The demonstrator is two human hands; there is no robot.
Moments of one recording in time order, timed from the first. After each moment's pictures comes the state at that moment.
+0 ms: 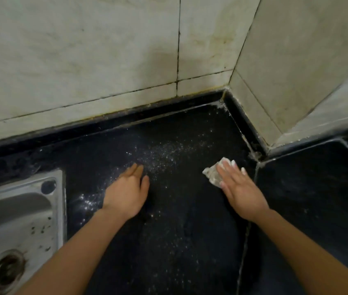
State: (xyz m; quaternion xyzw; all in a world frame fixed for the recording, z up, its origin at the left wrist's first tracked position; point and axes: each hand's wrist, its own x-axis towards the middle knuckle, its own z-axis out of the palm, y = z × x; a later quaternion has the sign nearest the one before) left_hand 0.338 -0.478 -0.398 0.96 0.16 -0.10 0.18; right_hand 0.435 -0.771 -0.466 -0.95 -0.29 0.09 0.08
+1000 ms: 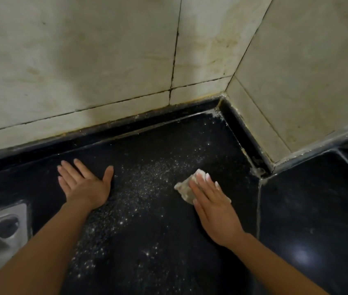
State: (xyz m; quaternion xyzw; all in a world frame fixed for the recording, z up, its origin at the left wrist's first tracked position) left_hand 0.418 -0.390 -0.449 0.88 0.37 -0.25 0.15; right_hand 0.431 -0.698 -0.474 -0.94 -0.29 0.08 0.12
